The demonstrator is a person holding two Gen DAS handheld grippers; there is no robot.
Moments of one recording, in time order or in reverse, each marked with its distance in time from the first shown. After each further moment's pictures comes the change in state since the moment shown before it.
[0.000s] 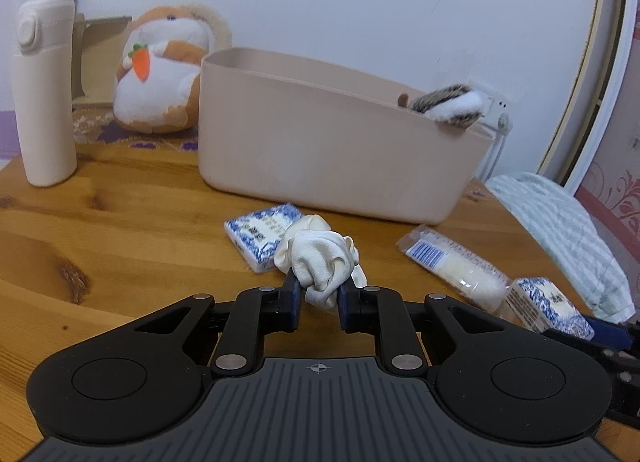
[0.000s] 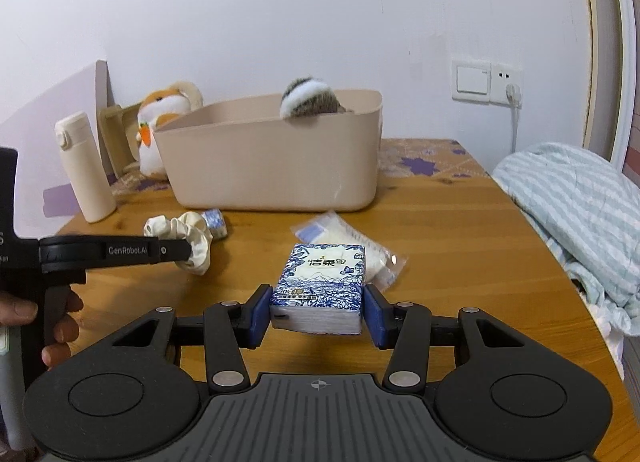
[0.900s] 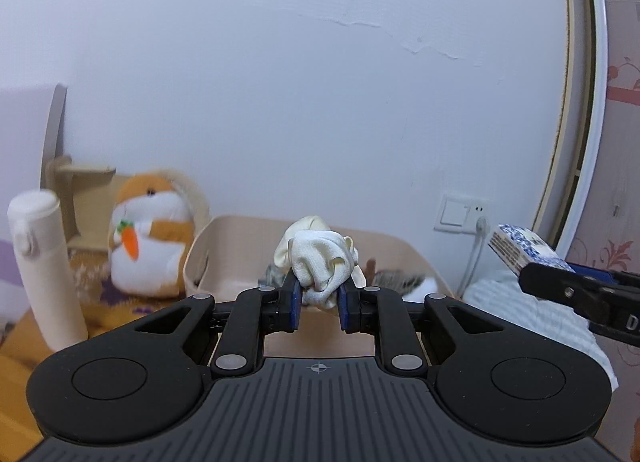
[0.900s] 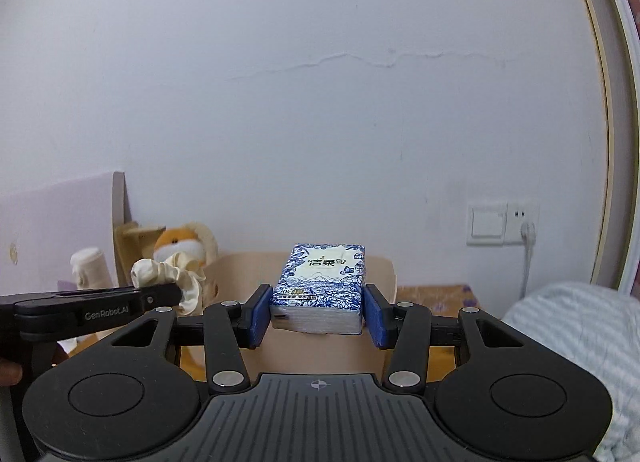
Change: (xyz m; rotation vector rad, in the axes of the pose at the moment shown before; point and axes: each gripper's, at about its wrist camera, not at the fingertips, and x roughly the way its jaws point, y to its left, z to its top) left arm -0.048 -0.029 0.110 0.094 -0.262 -0.006; right arm -0.023 -0.001 0.123 -0.041 -0.285 0.038
